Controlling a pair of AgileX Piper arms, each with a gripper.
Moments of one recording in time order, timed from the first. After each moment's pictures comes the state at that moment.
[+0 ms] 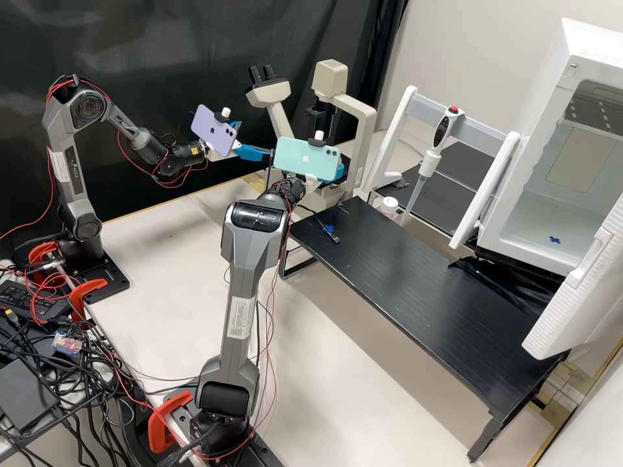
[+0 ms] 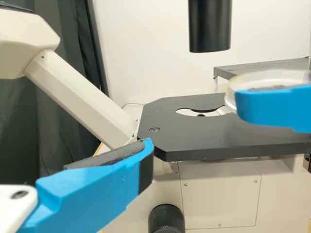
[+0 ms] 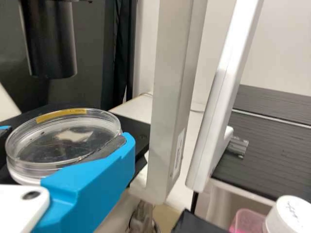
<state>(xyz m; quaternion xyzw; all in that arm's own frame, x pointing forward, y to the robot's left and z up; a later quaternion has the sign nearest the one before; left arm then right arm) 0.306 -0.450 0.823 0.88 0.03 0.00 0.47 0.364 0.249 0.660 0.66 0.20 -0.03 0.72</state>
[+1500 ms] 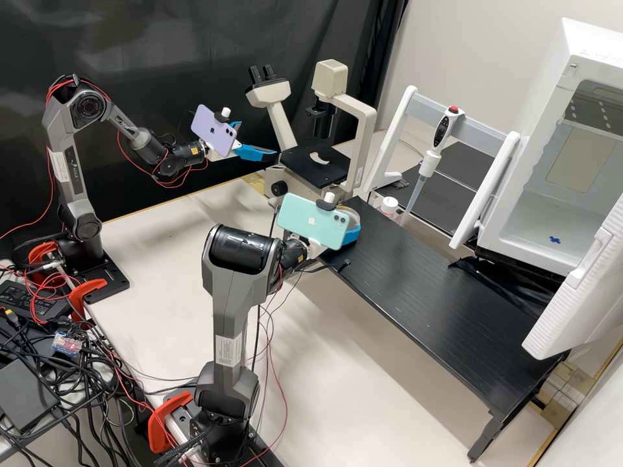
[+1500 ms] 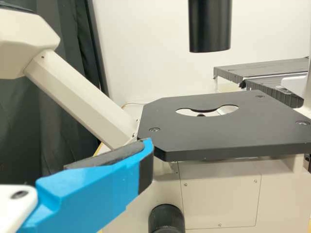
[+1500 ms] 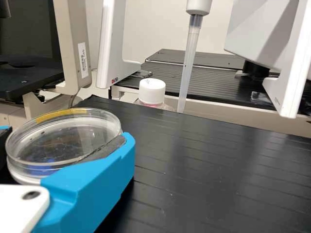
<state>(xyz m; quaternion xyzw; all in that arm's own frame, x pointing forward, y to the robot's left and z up) 0.306 -0.450 0.823 0.88 0.03 0.00 0.47 0.259 0.128 0.722 0.68 0.12 -0.04 0.72</state>
